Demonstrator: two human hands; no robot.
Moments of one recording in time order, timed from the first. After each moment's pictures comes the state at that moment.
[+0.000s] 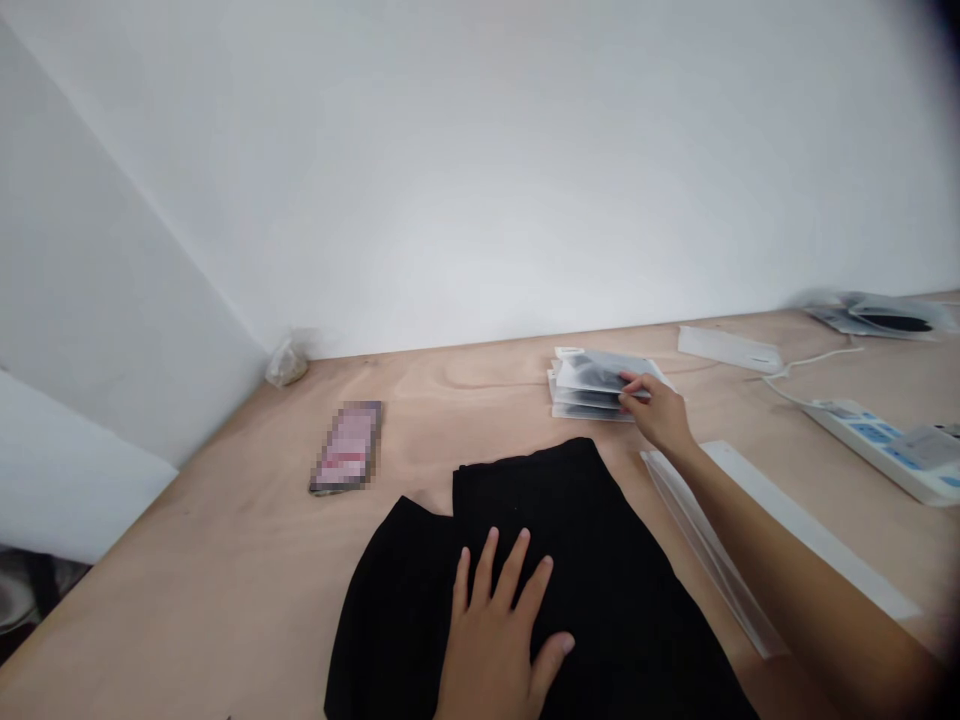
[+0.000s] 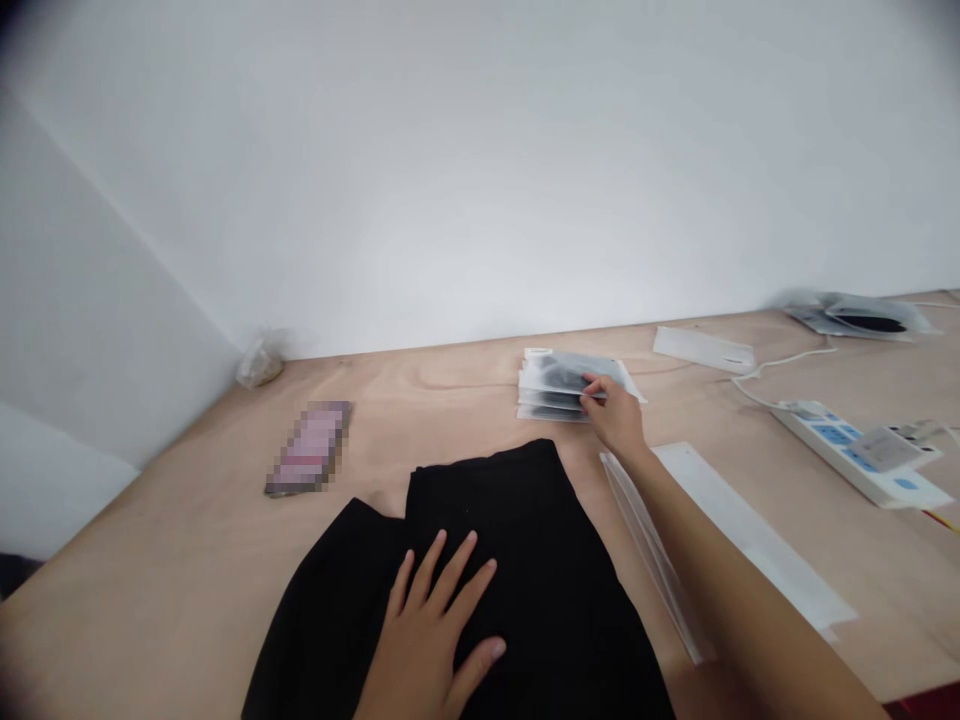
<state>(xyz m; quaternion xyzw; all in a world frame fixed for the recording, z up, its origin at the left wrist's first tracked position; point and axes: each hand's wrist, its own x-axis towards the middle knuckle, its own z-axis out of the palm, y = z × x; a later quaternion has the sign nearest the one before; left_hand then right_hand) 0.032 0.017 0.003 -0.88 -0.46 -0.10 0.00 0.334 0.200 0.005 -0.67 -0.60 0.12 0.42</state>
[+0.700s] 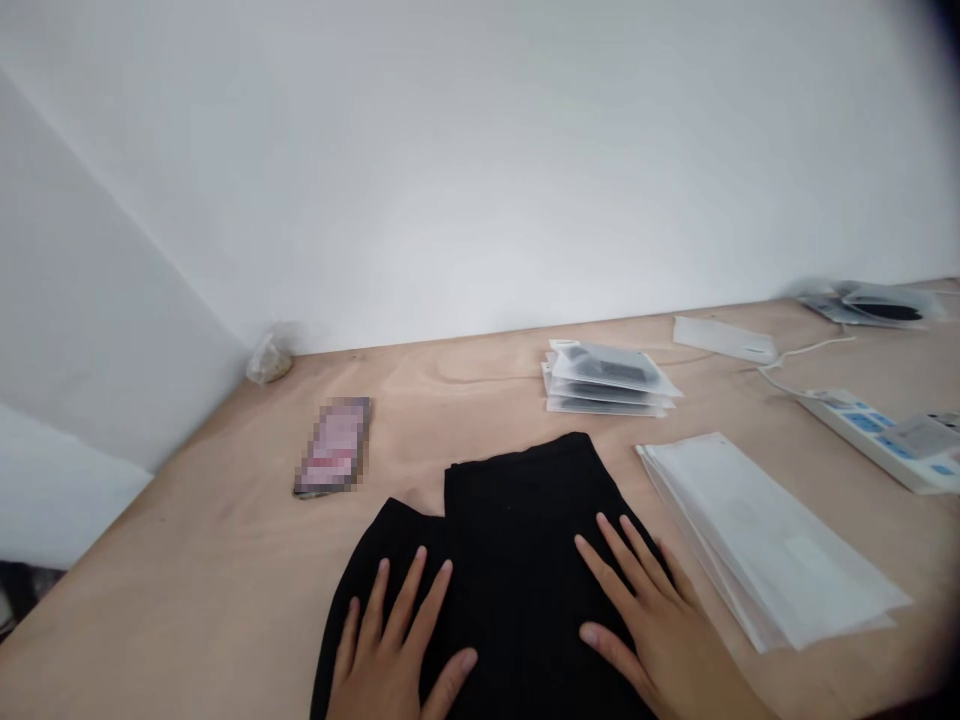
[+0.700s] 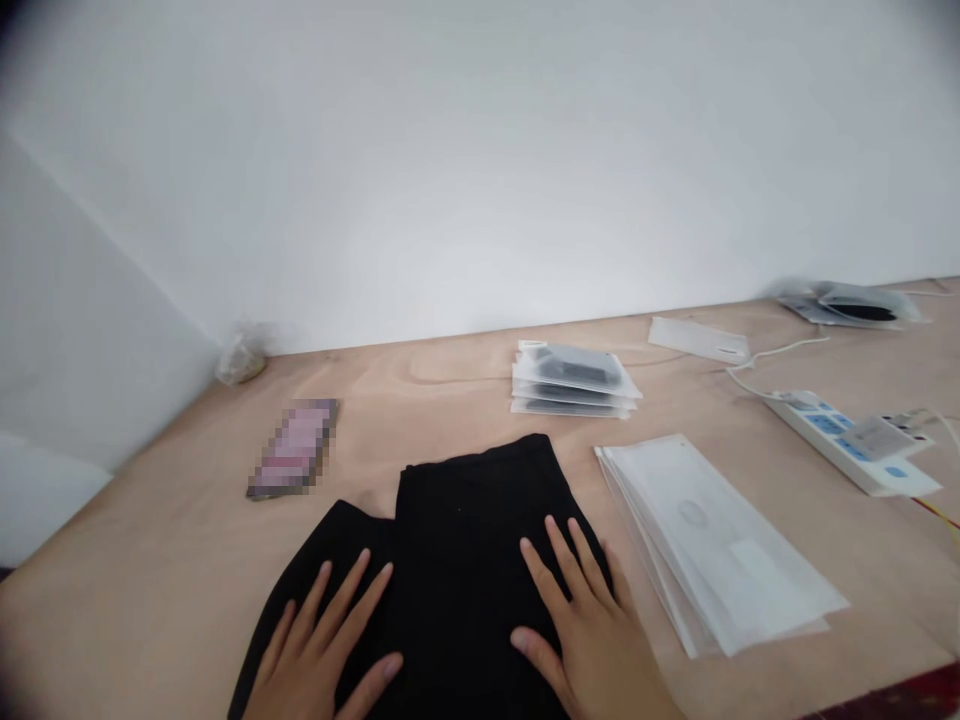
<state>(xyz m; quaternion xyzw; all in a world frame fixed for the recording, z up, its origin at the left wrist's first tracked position) -0.049 0.002 -0.013 -0.83 -0.55 -0.11 0.09 0.249 -0.009 -0.014 -0.57 -0.81 -0.02 0.11</state>
